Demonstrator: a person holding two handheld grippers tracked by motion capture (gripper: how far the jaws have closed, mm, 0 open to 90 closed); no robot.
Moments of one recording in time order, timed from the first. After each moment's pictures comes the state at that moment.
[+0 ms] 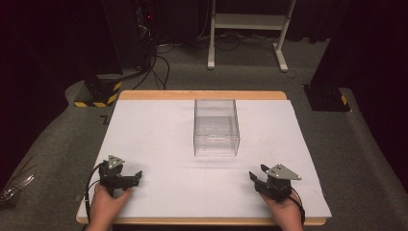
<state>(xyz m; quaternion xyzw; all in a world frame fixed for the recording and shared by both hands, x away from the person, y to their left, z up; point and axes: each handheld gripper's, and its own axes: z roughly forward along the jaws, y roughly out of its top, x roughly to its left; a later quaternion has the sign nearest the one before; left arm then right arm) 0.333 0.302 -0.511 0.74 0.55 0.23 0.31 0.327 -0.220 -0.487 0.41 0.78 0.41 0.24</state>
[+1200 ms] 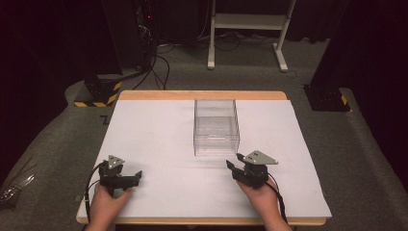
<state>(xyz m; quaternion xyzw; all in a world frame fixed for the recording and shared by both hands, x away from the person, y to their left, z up) 0.333 0.302 -0.511 0.74 0.55 0.23 0.31 0.354 -0.153 -0.460 0.39 0.78 0.45 0.20</state>
